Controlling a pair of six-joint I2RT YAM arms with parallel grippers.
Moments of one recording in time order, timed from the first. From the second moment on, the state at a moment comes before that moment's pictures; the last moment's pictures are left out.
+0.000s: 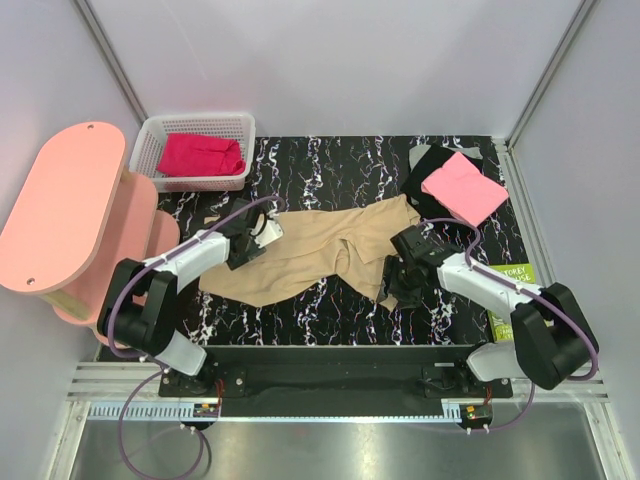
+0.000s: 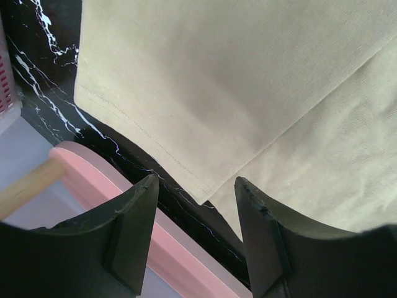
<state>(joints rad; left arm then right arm) -0.35 1.53 0.89 -0.48 -0.33 0.74 0.55 1.36 0.76 -0.62 -0.11 0.78</state>
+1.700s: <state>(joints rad) -0.28 1.84 1.08 -0.34 -0.39 0.84 0.55 0.86 0.76 -1.04 -0.12 0.90</state>
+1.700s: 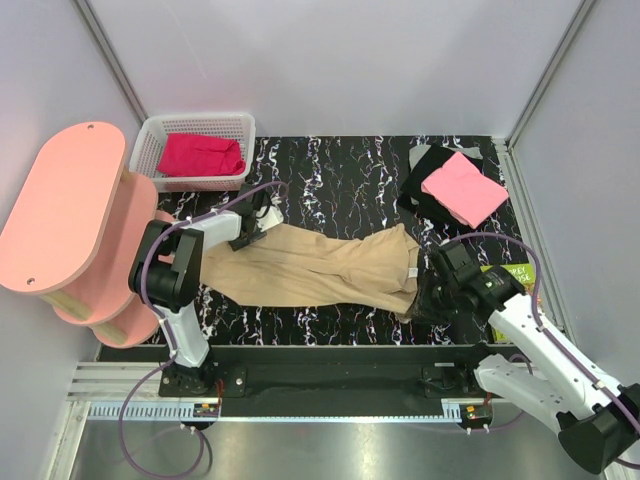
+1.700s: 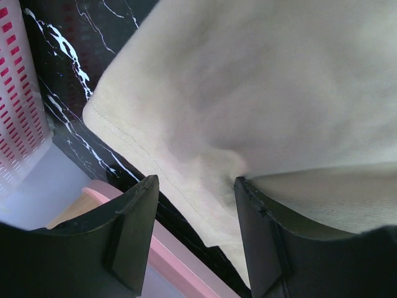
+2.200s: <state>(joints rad) -0.30 1.64 0.97 -0.38 -0.37 0.83 0.54 1.35 1.13 -0.91 -0.04 0.76</state>
